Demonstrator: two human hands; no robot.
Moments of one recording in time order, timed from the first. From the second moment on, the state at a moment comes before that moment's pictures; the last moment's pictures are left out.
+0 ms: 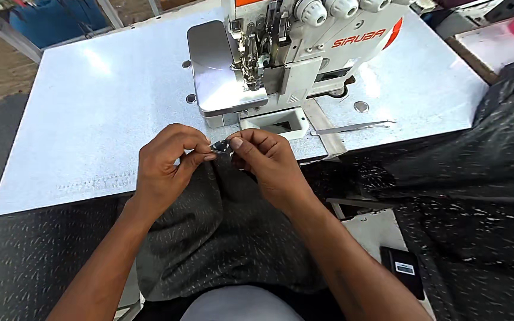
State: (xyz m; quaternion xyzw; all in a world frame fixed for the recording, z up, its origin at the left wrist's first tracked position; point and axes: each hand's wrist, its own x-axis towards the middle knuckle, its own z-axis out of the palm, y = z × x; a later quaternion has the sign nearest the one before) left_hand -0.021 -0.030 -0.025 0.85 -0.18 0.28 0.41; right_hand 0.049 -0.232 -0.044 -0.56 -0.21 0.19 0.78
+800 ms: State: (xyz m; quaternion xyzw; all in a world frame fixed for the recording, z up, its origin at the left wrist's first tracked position) left_hand -0.059 -0.048 0.021 0.79 -0.05 0.22 0.56; right_hand 0.008 -0.231 0.000 -0.54 -0.24 0.13 0.79
